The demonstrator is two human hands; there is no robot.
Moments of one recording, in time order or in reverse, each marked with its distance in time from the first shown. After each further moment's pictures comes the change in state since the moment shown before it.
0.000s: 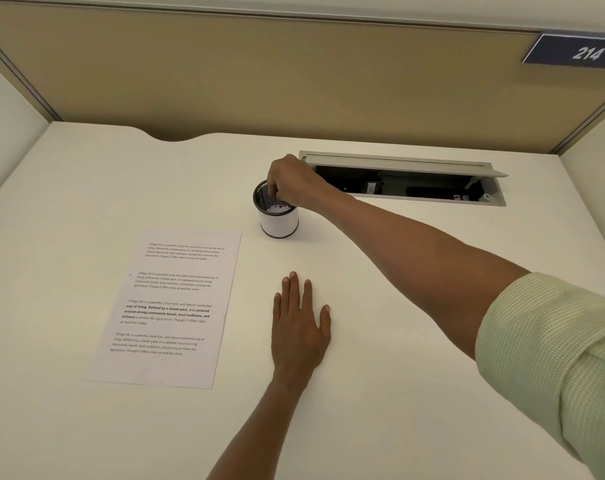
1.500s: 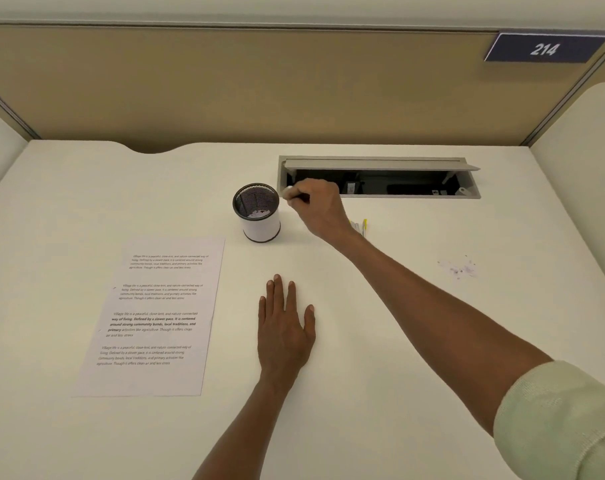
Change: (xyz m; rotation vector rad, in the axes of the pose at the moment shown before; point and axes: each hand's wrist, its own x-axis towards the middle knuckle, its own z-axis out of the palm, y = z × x) left_hand 0.001 -0.001 -0.002 0.001 -0.019 0.008; right_hand -0.086 0.043 0.014 0.582 0.557 0.071
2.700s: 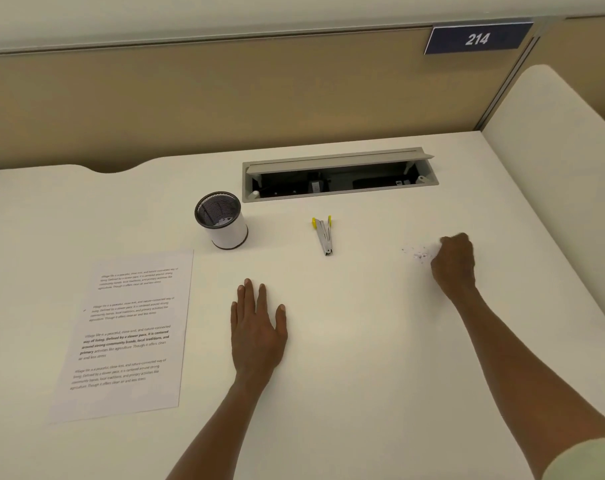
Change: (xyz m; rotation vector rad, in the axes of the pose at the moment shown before) left_hand -0.001 0.001 -0.002 -0.003 -0.024 -0.014; right_hand -0.161 0.177 -0.193 -0.505 0.220 0.786
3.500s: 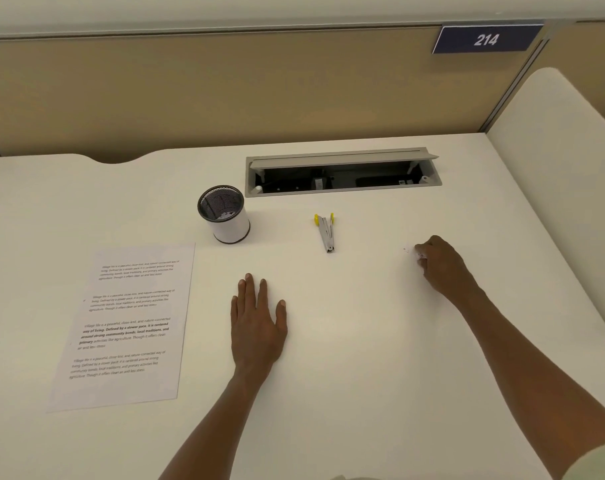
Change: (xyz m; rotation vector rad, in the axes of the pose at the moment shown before) left_hand 0.001 -0.001 0.001 -0.007 0.011 0.006; right_hand -0.007 0.004 -0.004 -0.238 -0.190 -0.441
